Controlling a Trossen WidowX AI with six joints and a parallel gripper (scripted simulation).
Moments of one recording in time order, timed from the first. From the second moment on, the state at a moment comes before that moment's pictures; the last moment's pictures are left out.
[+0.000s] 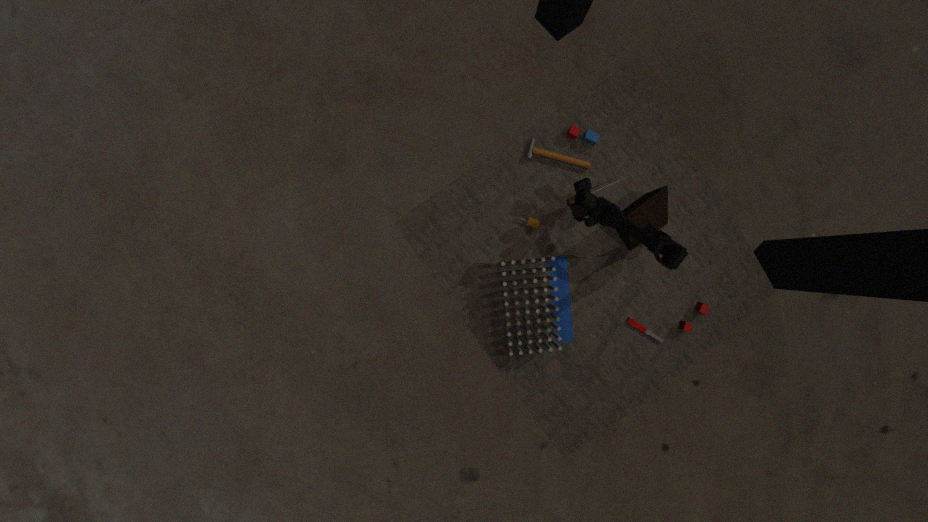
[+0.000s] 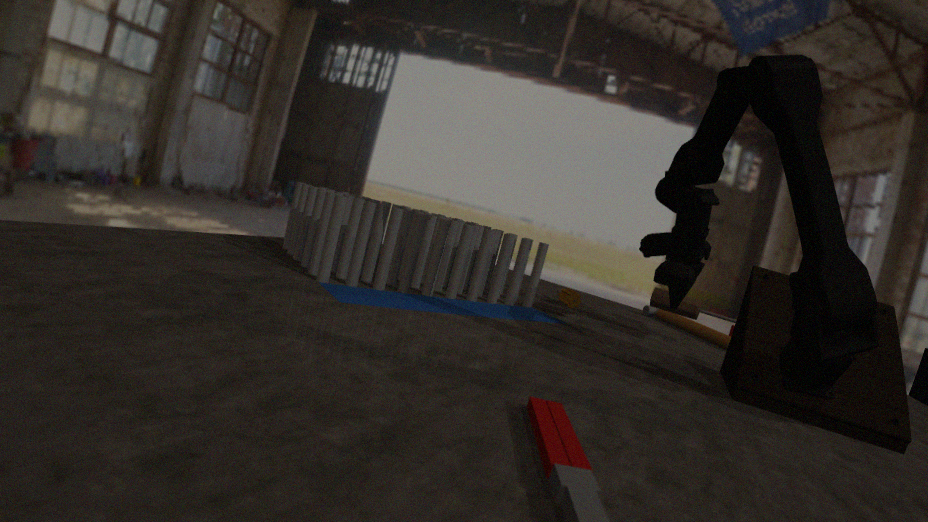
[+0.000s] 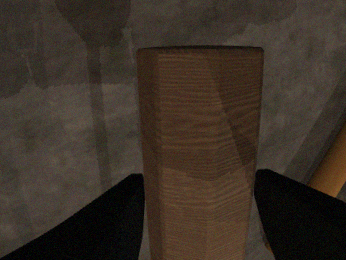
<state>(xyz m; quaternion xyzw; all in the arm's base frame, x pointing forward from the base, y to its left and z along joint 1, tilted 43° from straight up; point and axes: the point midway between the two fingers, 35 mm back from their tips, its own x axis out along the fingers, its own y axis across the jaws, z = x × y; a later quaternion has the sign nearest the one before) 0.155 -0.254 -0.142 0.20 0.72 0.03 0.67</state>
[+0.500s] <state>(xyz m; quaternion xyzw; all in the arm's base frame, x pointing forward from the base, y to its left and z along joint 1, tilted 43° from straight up) 0.150 -0.243 -0.141 0.19 0.71 0.03 0.68</state>
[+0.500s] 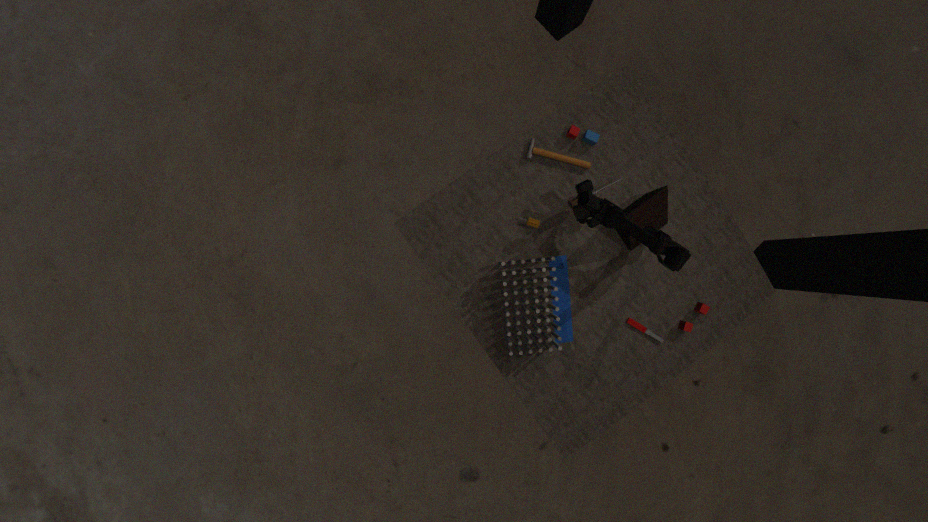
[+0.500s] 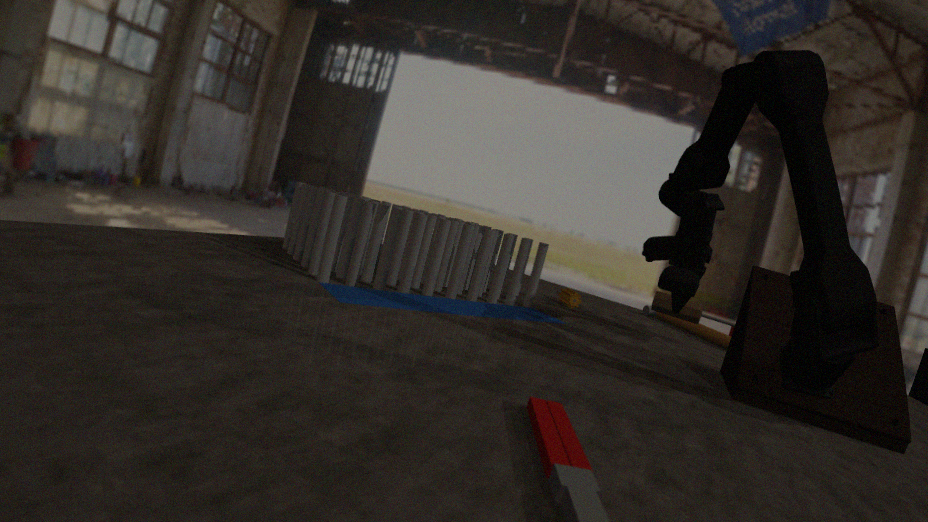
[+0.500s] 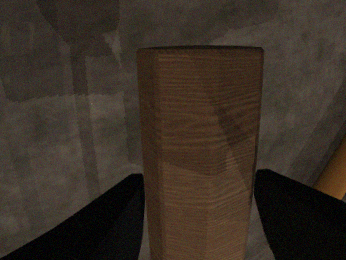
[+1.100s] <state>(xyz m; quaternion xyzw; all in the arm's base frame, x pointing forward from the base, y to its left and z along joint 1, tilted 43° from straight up) 0.154 -0.224 -0.164 0.19 0.71 0.04 0.68</state>
